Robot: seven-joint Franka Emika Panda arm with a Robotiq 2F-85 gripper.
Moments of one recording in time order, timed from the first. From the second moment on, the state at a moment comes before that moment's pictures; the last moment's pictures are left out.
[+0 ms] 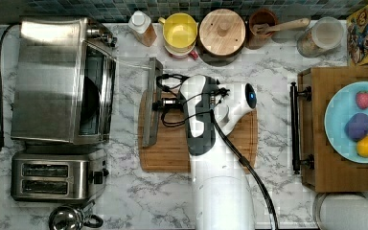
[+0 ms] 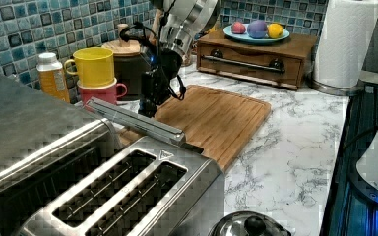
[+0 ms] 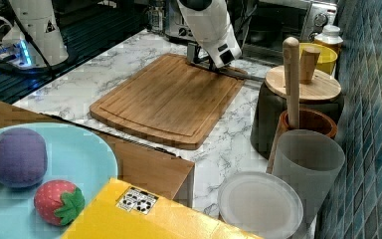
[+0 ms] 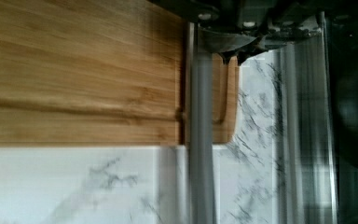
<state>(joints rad) -0.09 0.52 0.03 -2.03 1.02 0.57 -1.57</state>
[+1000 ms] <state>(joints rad) -0.06 0.36 0.09 -2.15 1.10 0.72 -1.55</state>
